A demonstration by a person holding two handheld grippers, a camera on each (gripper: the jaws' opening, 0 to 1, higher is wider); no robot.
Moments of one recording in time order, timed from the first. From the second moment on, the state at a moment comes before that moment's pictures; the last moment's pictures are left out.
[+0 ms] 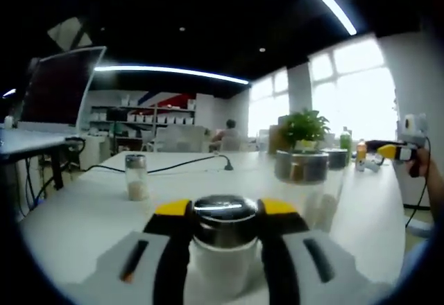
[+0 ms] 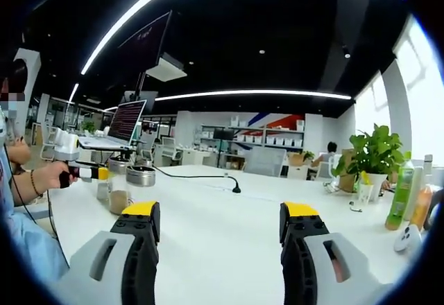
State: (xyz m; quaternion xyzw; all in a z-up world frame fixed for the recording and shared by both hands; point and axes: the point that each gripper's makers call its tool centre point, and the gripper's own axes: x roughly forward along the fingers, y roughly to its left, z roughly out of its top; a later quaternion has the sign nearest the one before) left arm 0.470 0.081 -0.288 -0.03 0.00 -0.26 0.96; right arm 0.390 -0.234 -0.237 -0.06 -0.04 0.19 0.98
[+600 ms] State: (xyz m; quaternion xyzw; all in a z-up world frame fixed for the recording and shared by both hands) left arm 0.466 0.082 -0.287 -0.02 0.00 -0.29 0.96; right arm 0.389 -0.225 -0.240 -0.07 -0.03 0.21 0.98
